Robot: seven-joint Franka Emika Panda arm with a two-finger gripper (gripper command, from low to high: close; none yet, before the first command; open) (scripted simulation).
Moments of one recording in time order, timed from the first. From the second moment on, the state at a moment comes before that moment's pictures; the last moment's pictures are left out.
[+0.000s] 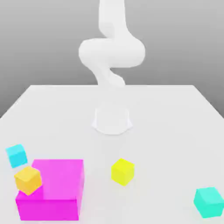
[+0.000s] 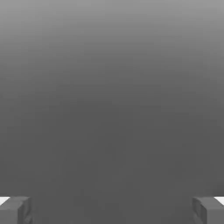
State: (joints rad) arm -0.01 -0.74 0.01 -2.37 0.03 2.35 0.85
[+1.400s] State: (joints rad) arm 0.04 -0.06 0.08 -2.93 0.00 2.88 1.53
